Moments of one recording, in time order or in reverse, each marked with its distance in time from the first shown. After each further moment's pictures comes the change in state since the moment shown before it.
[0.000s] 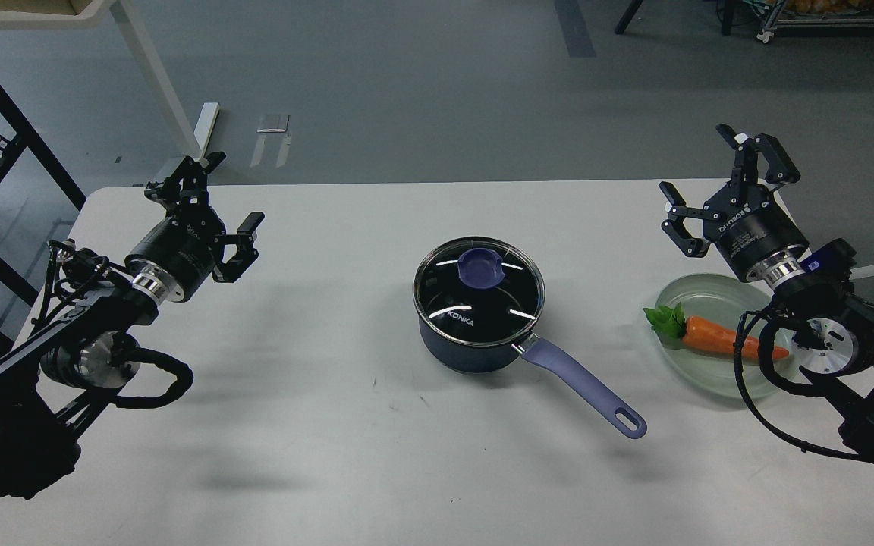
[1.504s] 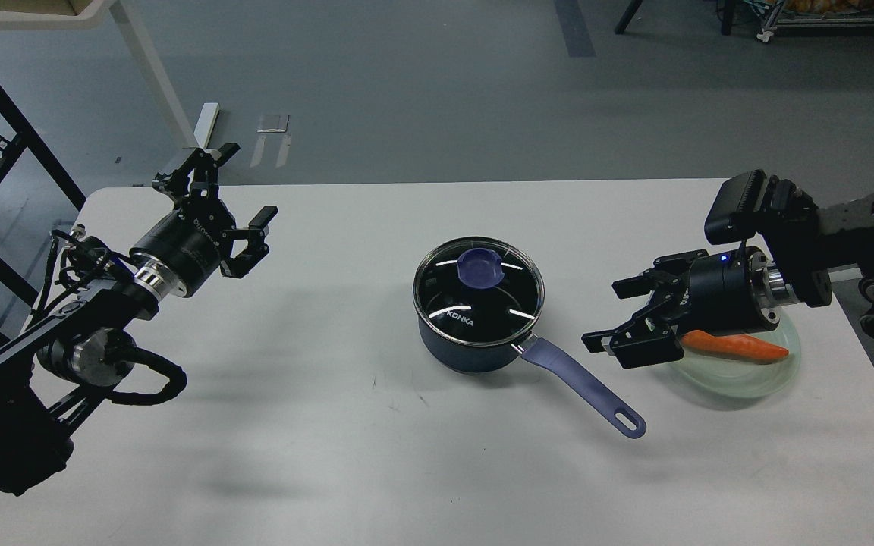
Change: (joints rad) left arm -0.015 0.031 0.031 -0.053 -0.005 -0.061 -0.002; right arm 0.554 -0.430 -0.680 0.657 -1.734 0.014 0.080
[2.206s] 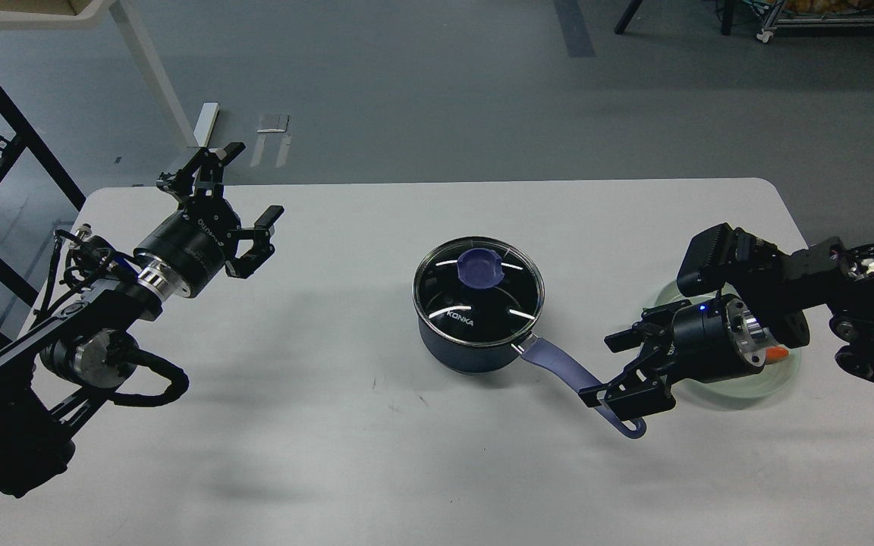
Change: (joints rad) left arm 0.005 0.005 -0.003 -0.019 -0.003 0.000 -0.001; right arm -0.011 0.059 -0.102 0.000 0.030 0.005 0.000
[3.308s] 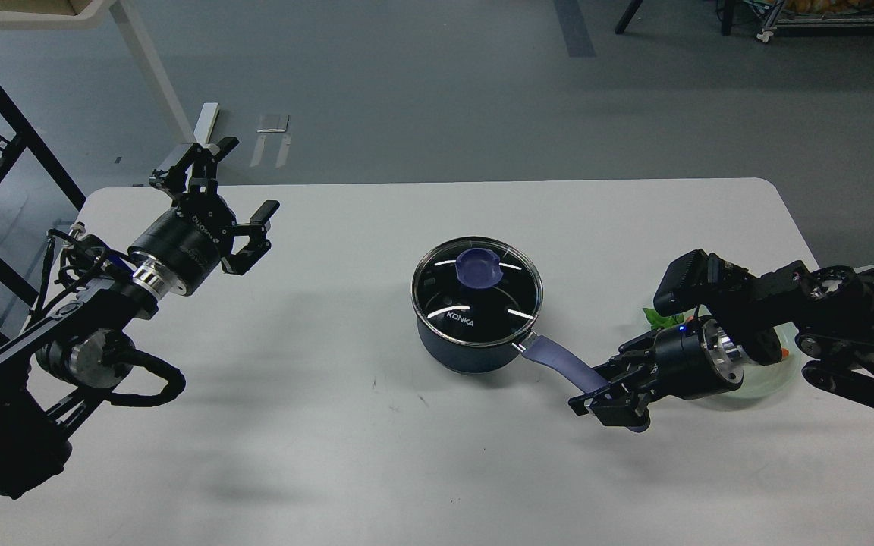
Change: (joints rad) left arm 0.008 0.004 -0.010 -0.009 0.002 -0.006 -0.016; right arm -0.058 0.086 -0.002 -0.103 -0.008 -0.001 0.000
